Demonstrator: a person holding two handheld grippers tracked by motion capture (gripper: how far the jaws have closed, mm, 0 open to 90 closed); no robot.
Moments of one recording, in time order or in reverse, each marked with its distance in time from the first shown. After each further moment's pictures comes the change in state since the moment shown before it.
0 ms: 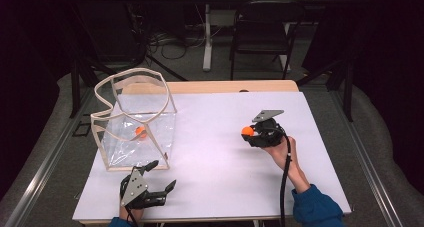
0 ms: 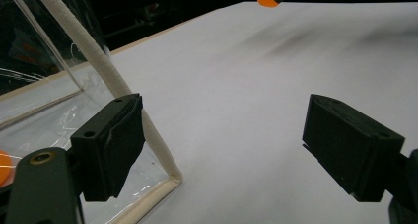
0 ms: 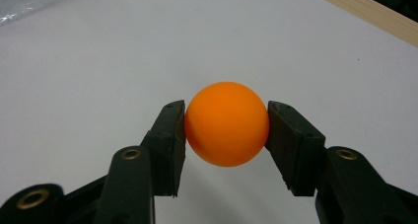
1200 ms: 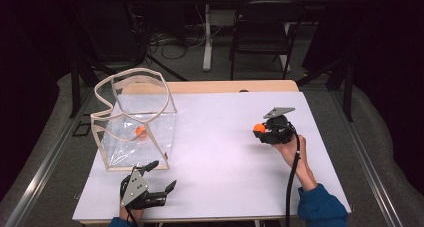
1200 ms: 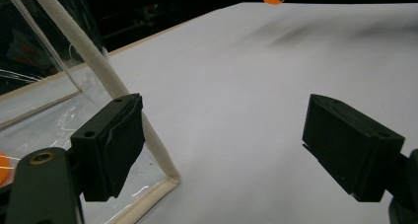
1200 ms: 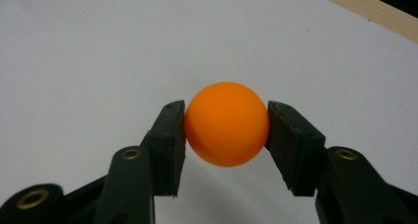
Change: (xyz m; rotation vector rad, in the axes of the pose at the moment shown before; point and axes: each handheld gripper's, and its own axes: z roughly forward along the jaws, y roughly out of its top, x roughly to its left) left arm -0.001 0.000 -0.001 -0.004 -0.002 -0.001; right arm -0.029 -0.014 -0.009 0.022 -0.080 0.061
